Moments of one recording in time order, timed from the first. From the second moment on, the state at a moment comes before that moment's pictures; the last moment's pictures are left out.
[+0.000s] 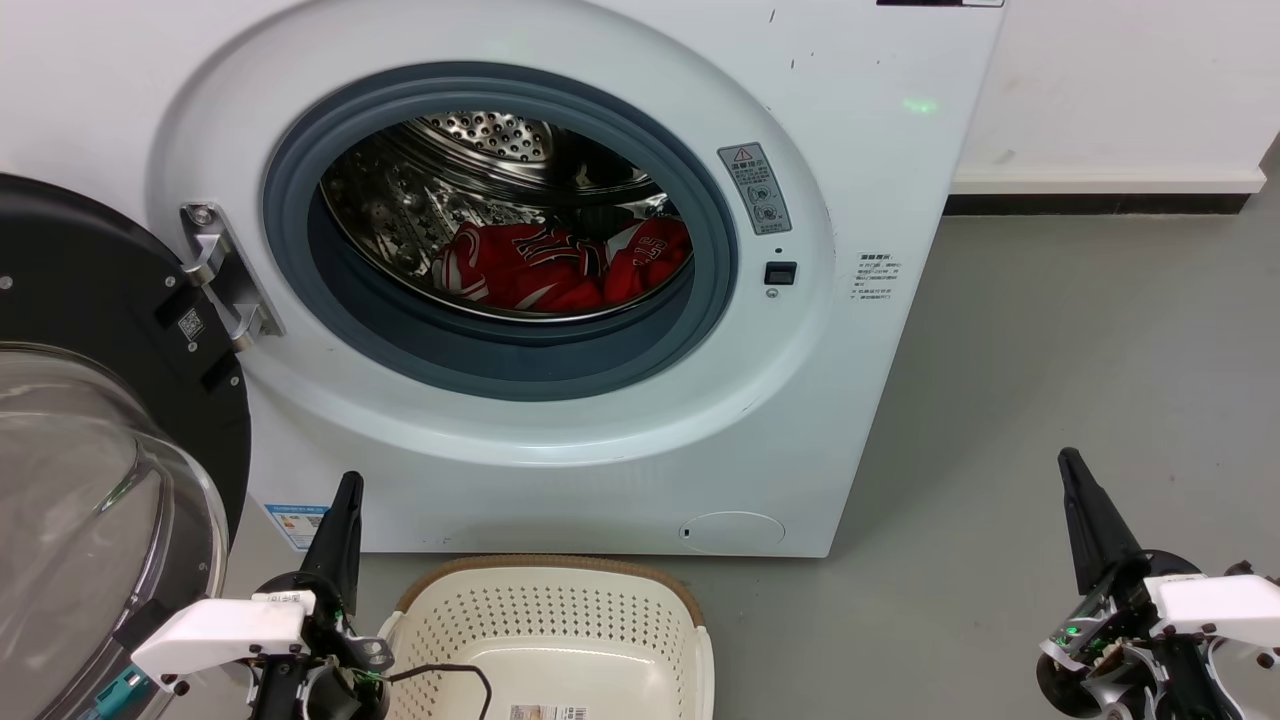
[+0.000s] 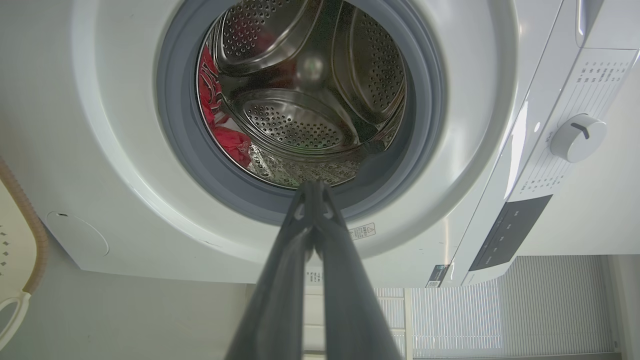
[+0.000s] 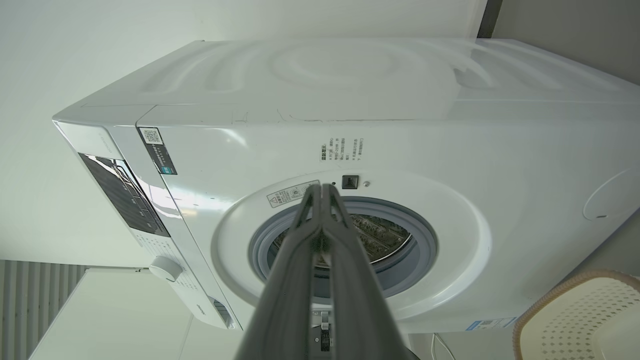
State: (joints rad) left arm -0.11 0.05 0.11 0.25 -1.61 -0.13 0.11; right arm -0.10 -0.05 -0.11 0.25 1.62 0.13 0.11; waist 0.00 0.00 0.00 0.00
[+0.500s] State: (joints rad) left arm -0.11 0.05 0.11 0.25 -1.61 -0.13 0.11; right arm -0.10 -0.05 -0.11 0.25 1.62 0.13 0.11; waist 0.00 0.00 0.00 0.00
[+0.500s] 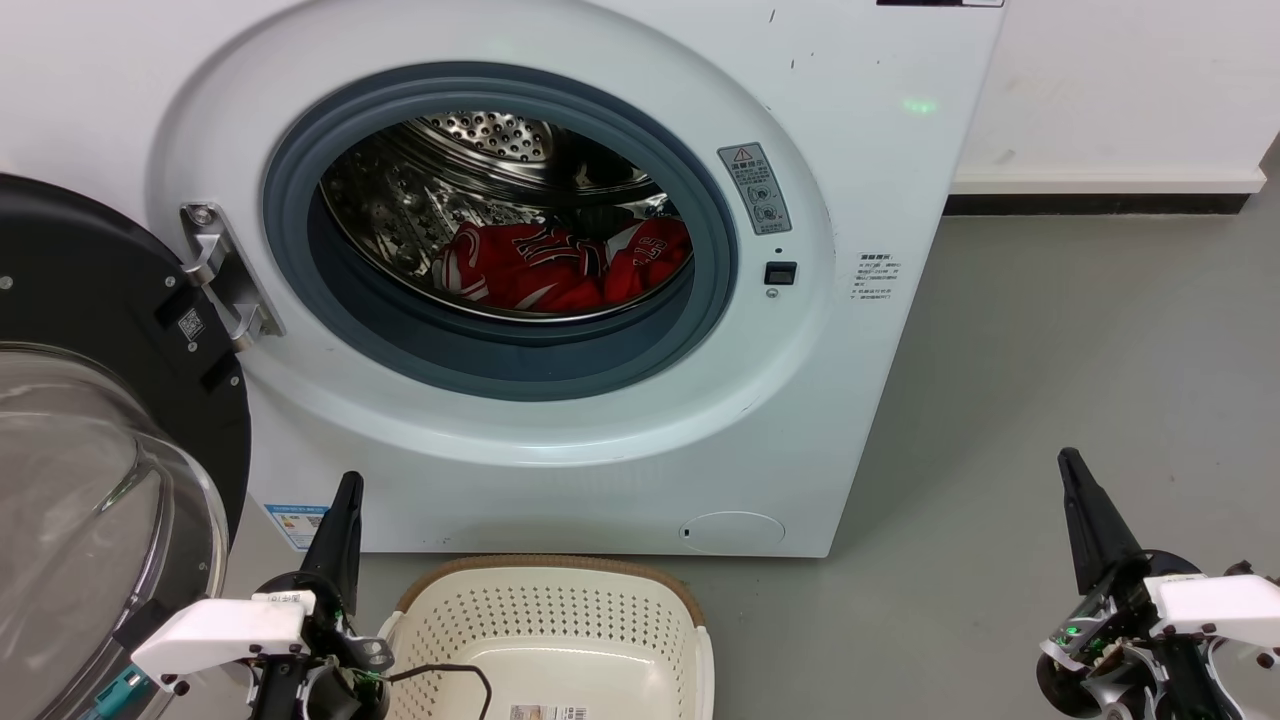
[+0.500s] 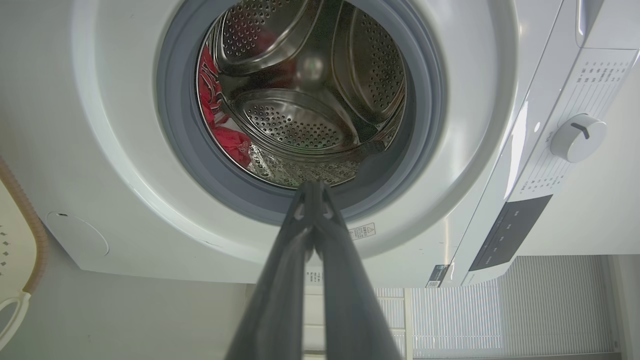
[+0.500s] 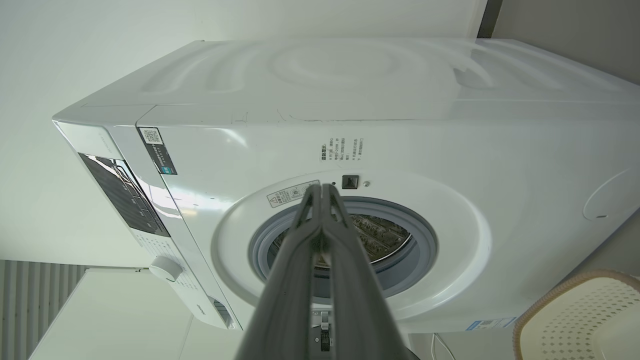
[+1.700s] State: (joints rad) left arm -0.04 0.05 0.06 0.14 -1.09 -0.03 -0.01; right arm -0.03 -0.05 -0.06 0.12 1.01 0.13 -0.01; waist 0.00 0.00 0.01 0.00
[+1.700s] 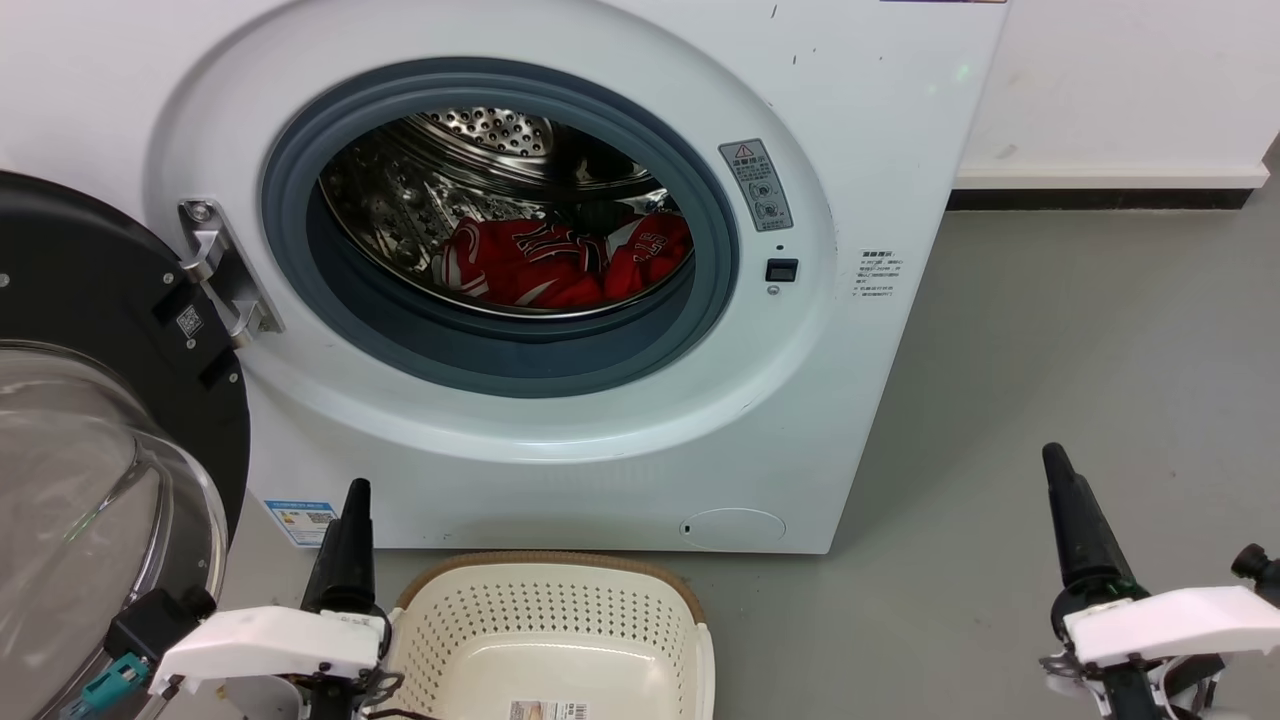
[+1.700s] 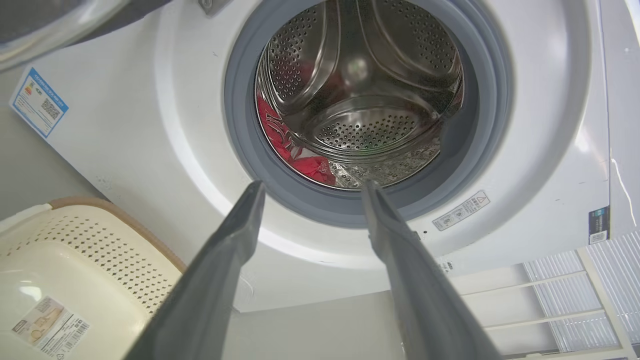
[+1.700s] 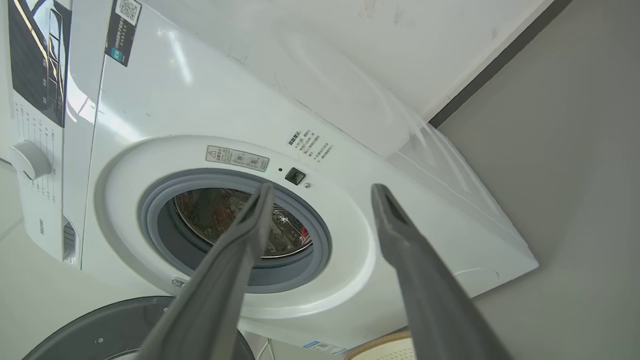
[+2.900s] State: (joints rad) left arm 0.01 0.05 -0.01 0.07 -0.56 0.06 -0.13; right arm 0.03 -0.05 -0.03 0.03 0.45 0.13 -0.13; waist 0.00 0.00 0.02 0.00
